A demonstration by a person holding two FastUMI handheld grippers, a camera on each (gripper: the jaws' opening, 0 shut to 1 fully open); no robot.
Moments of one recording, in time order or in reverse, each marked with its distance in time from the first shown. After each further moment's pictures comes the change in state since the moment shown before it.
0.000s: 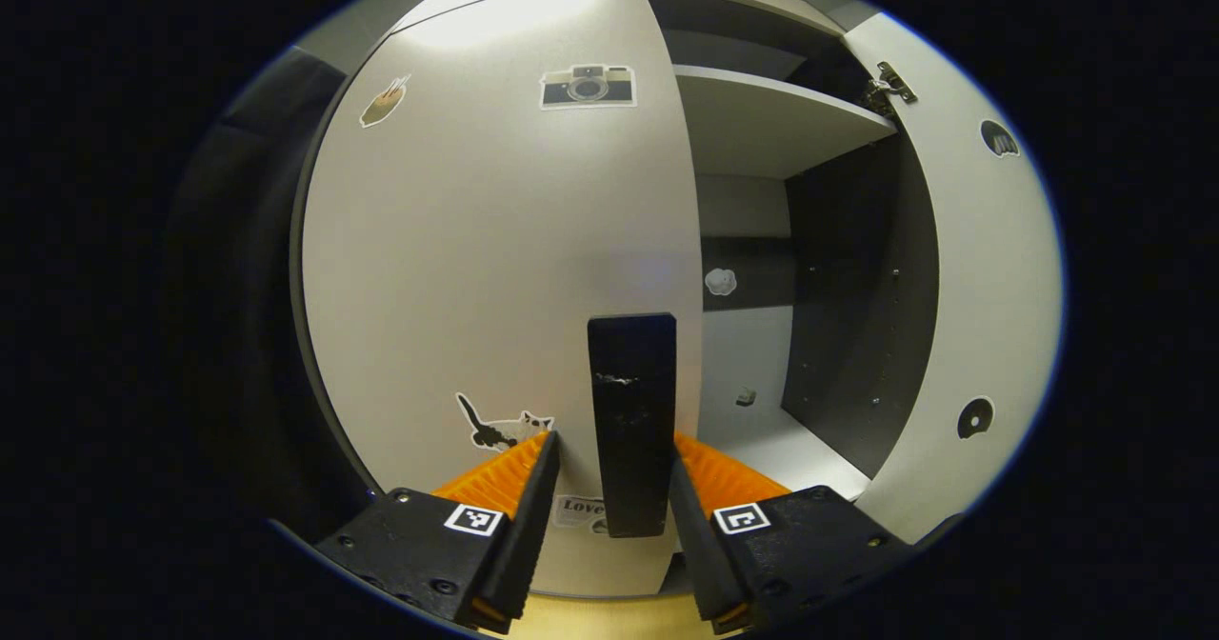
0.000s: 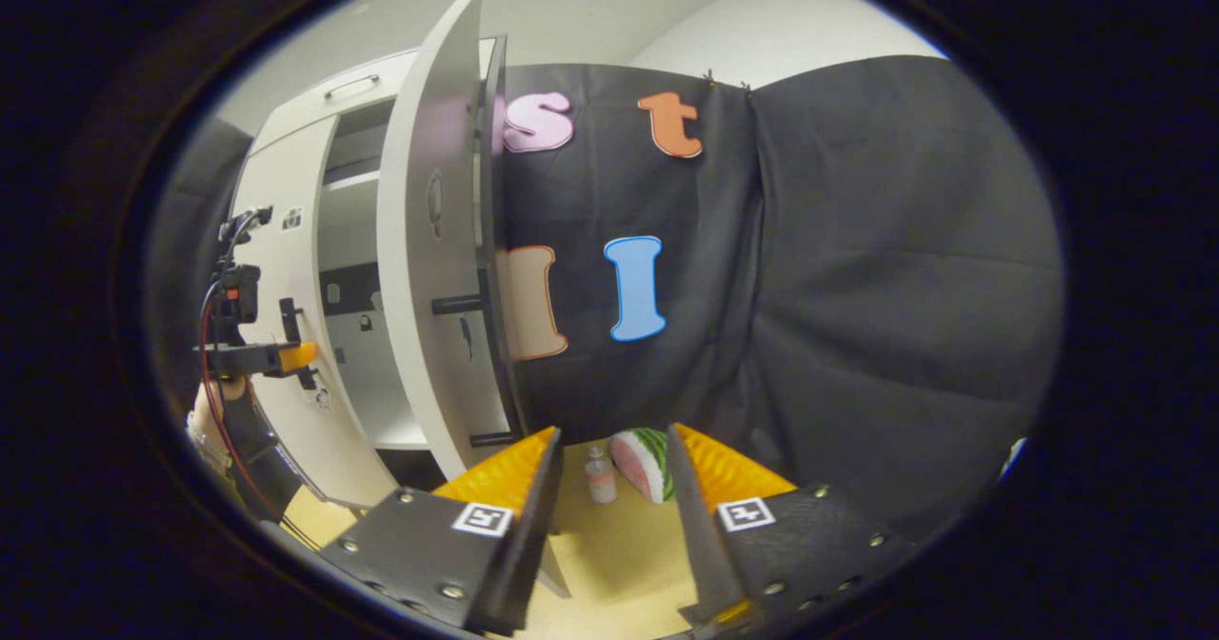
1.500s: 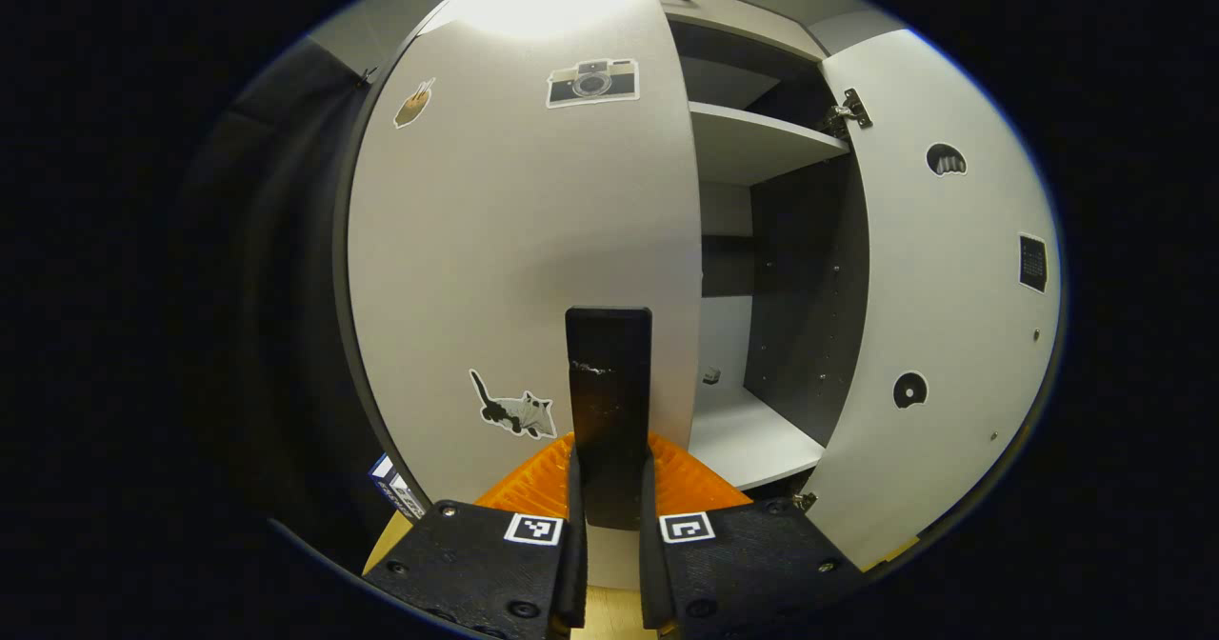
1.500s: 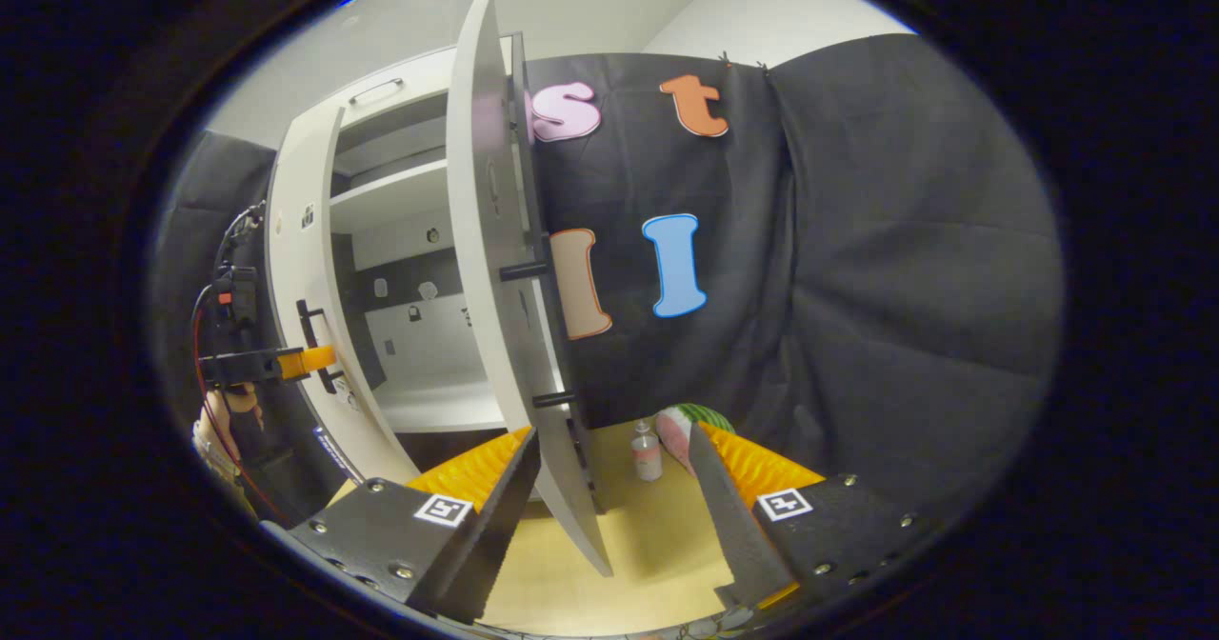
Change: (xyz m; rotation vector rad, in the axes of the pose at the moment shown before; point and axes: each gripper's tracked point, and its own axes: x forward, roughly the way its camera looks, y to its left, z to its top) left arm -0.071 0.015 -0.009 -0.009 0.029 -0.084; right arm -0.027 0.032 -0.021 0.056 0.069 0.133
